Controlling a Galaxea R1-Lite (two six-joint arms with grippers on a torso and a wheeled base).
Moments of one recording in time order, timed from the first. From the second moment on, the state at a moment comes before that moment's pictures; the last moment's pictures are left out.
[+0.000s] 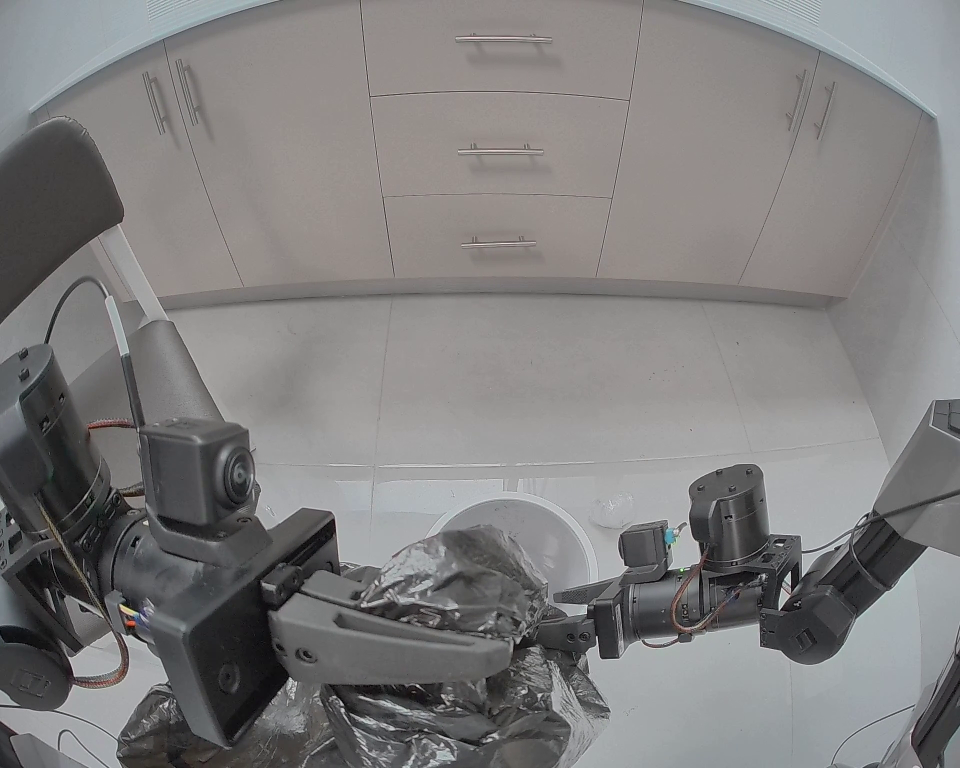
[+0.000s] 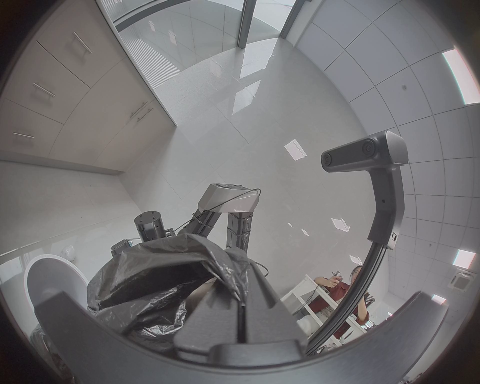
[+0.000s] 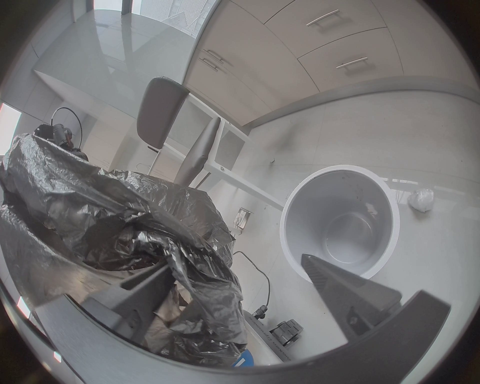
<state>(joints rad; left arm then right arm) -0.70 1.42 -0.52 -0.98 -1.03 -0.50 0.61 2.00 -0.58 -0.90 0.52 0.28</state>
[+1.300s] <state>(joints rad) -0.59 1.49 -0.51 -0.99 -1.08 -0.50 0.35 1.71 -0.49 -0.91 0.95 0.43</state>
